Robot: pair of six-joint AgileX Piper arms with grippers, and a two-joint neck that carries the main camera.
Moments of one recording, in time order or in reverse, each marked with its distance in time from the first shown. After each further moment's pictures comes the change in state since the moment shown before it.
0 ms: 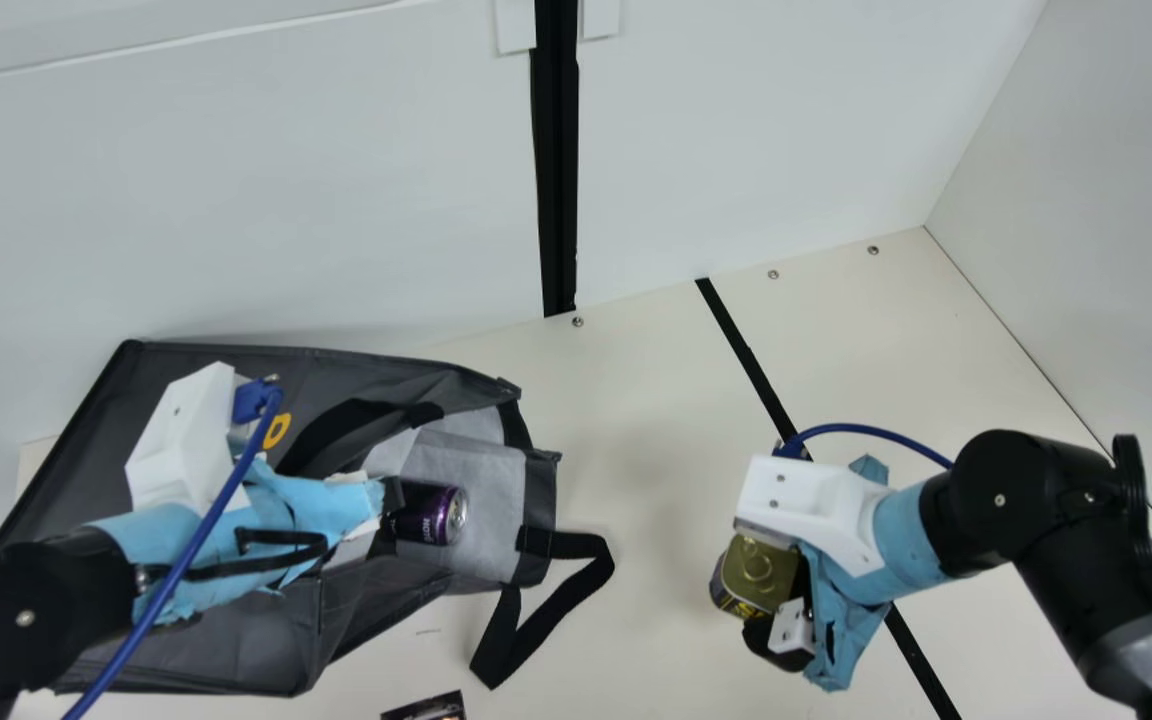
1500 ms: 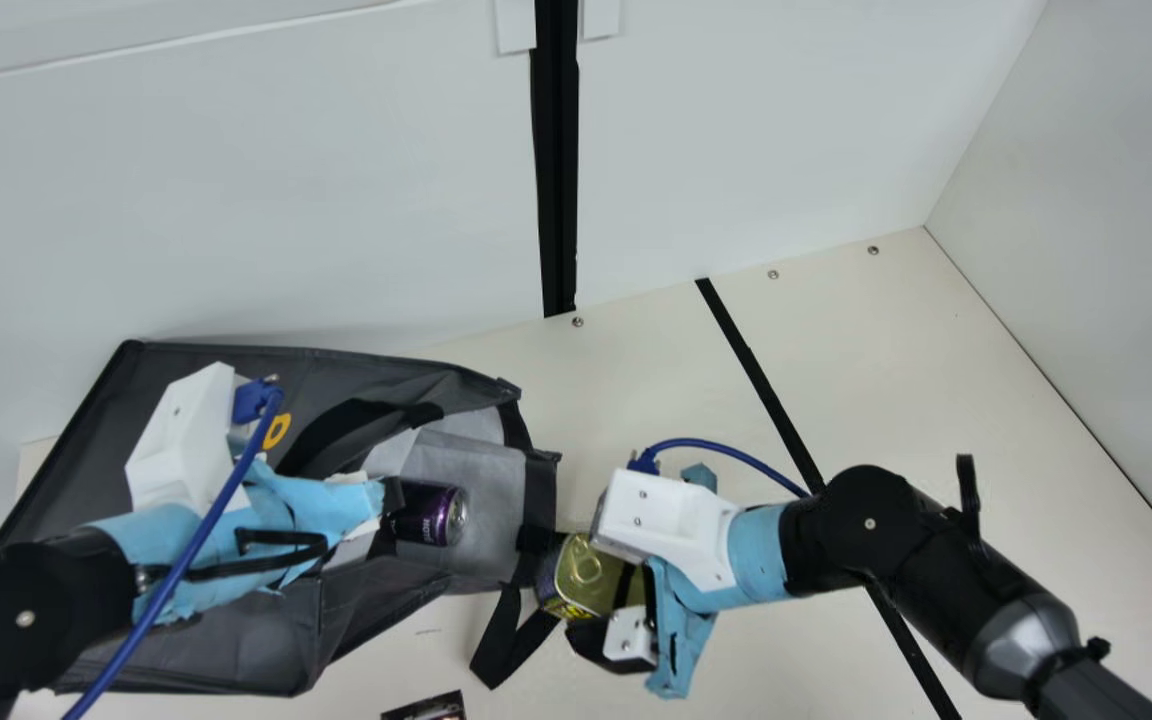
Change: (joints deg) left arm 0.0 0.0 0.0 0.0 0.0 0.0; right arm 16.9 6.2 5.5 29.0 -19.8 -12.8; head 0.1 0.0
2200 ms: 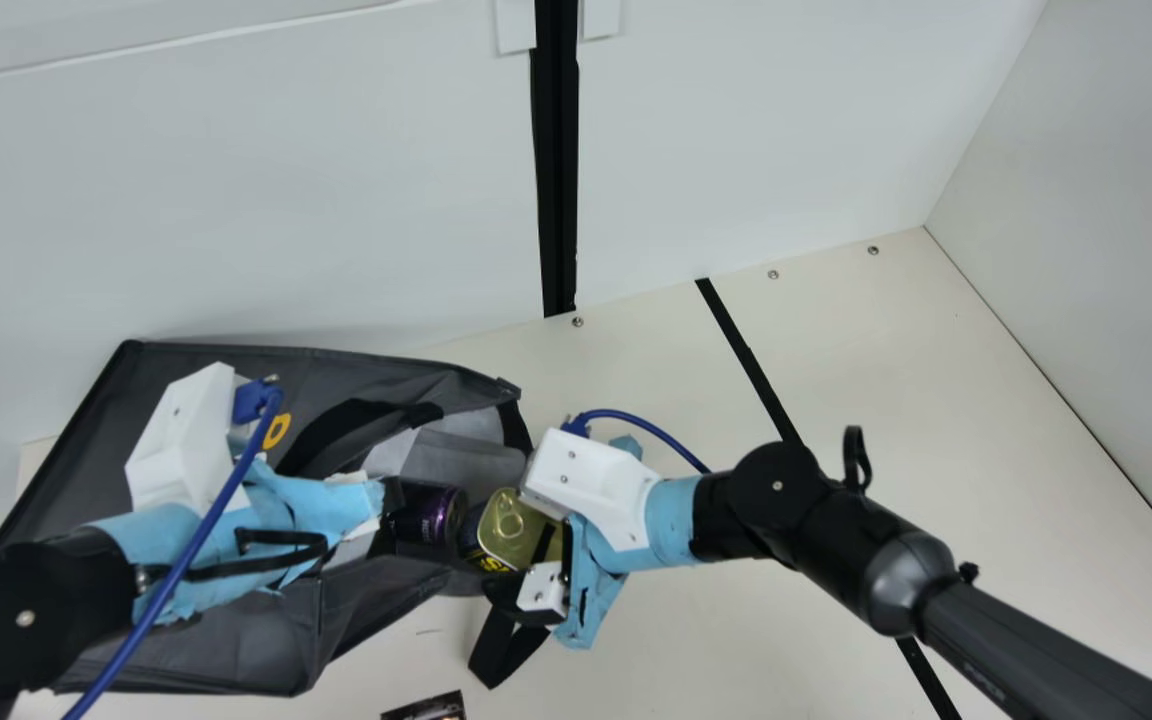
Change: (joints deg) left arm 0.0 0.0 0.0 0.0 0.0 0.0; right arm 7.3 11.4 -5.1 15.0 -9.5 -7.9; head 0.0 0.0
